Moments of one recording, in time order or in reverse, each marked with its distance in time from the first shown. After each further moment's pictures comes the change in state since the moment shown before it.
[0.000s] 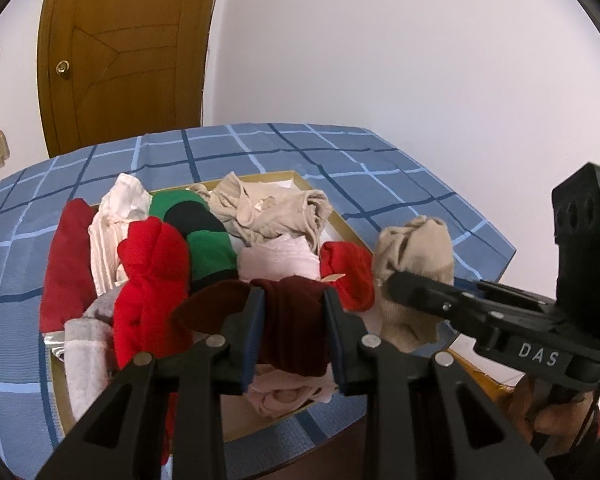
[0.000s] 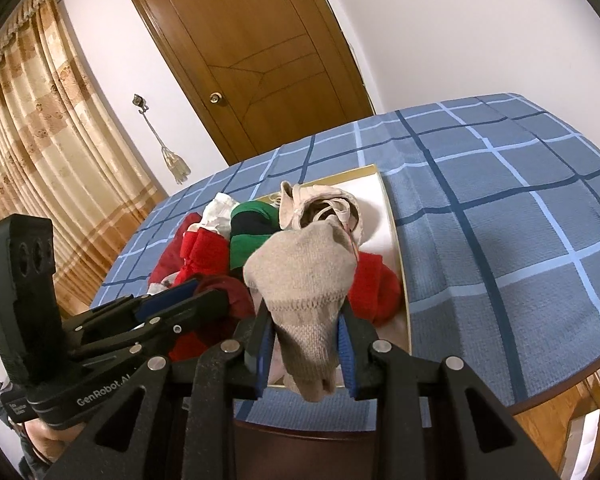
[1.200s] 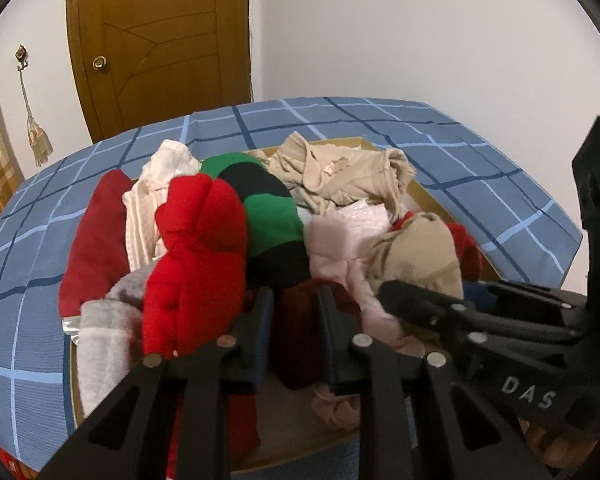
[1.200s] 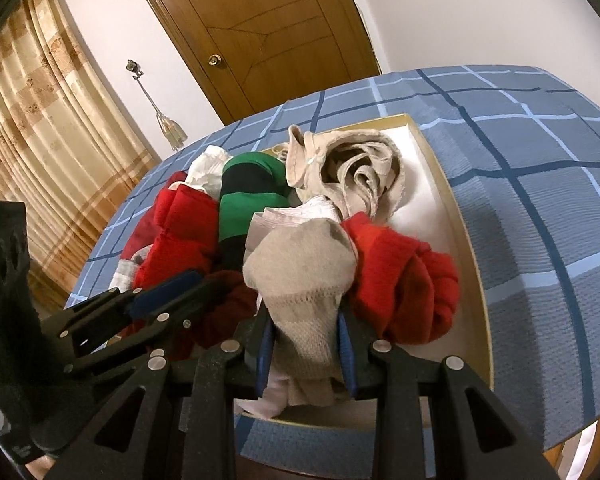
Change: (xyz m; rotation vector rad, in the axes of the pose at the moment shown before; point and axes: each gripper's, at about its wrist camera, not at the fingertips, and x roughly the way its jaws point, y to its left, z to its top) left arm 0.037 0.017 -0.016 0.013 0.054 0.243; right arm 0.072 0.012 -0.009 -0.018 0.122 -0.002
